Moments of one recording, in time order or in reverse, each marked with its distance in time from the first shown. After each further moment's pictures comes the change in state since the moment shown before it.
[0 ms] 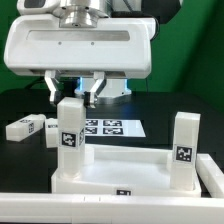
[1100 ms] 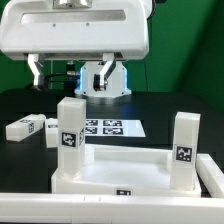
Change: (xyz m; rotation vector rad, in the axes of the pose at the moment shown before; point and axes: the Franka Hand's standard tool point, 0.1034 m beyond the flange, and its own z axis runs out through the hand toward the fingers) arm 0.012 0.003 -0.018 0.021 -0.039 0.014
